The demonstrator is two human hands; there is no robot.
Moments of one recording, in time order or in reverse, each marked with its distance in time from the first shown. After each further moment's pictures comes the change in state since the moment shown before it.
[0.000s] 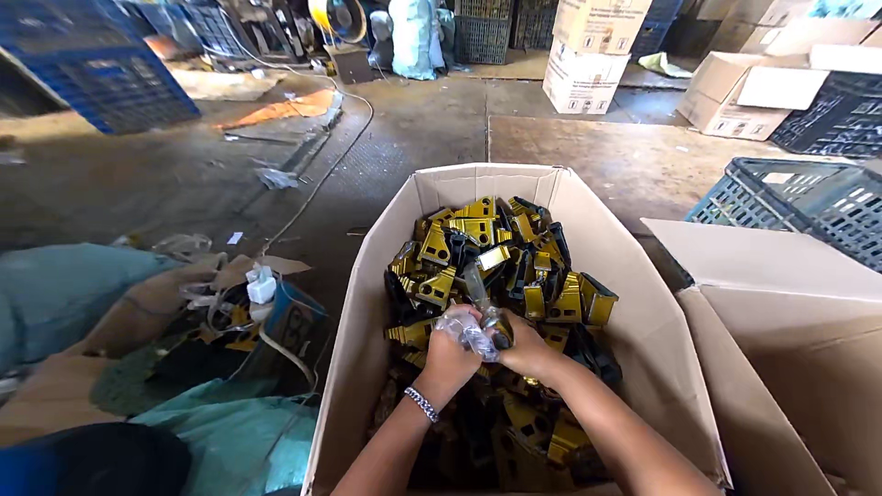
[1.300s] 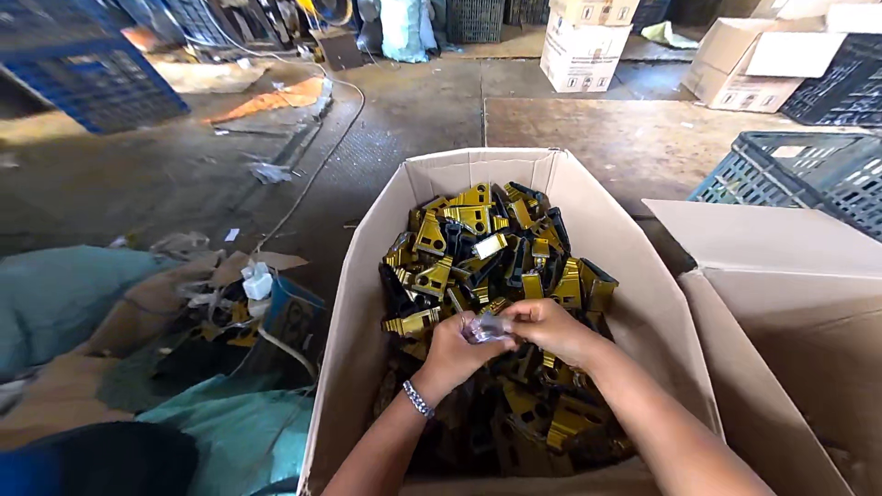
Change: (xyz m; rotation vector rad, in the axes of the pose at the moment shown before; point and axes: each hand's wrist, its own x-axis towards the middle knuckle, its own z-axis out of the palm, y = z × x) left_hand 0.002 0.039 -0.005 -0.101 -0.266 -0.440; right_hand -0.022 0.001 -0.035 0.223 -0.109 -0.205
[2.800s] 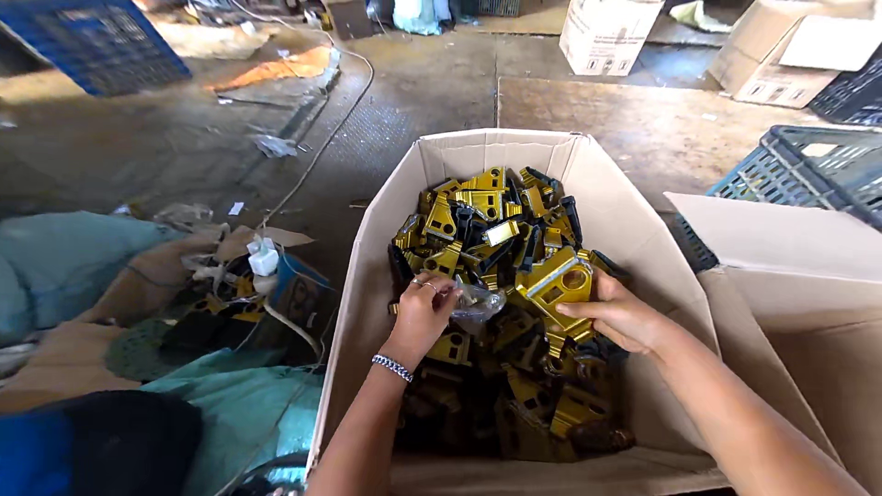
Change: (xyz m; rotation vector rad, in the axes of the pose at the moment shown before) left_hand 0.025 -0.040 -0.054 0.528 0.278 0.372; right_hand -0.024 -0.005 -0.040 0.392 0.170 0.023
